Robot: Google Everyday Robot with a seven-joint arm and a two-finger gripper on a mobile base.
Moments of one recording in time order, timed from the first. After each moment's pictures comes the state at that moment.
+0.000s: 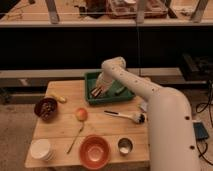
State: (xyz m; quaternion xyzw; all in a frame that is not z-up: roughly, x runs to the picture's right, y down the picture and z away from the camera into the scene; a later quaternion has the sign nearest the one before) arm -0.024 -0.013 0.952 -0.17 -0.21 -0.30 0.91
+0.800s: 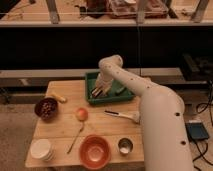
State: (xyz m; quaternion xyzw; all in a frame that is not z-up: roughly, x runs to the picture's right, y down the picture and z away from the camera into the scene) arm -0.018 -0.008 0.956 -0.19 -0.19 -0.31 0.91
